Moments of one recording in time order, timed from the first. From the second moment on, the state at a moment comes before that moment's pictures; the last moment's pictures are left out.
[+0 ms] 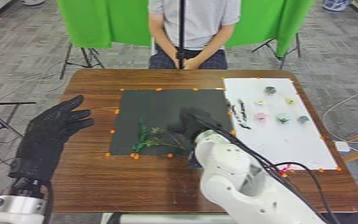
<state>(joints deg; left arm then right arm) 144.3 -49.1 -102.9 -140.9 47.7 21.1 17.0 -75.0 -65.8 42.2 -113.0 -127.0 -18.2 52.0</state>
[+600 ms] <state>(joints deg) 144.3 -49.1 -102.8 -140.9 47.7 21.2 17.0 -75.1 -64.9 40.2 -113.0 -124.1 -20.6 51.8</state>
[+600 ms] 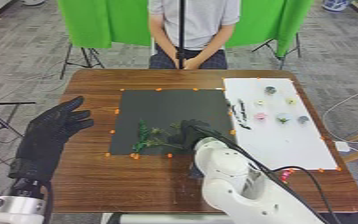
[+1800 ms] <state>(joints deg) 147.9 -50.0 -105.1 -141.6 47.6 22.2 18.2 -85.8 -62.2 58.5 -126.3 -110.6 -15.7 50.1</state>
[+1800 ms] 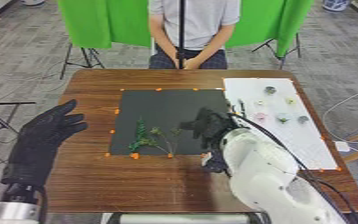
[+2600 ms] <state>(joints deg) 153.9 -55.1 -108.7 -138.9 45.2 19.7 27.0 -111.8 -65.3 92.0 -126.2 -51.4 0.9 17.5</state>
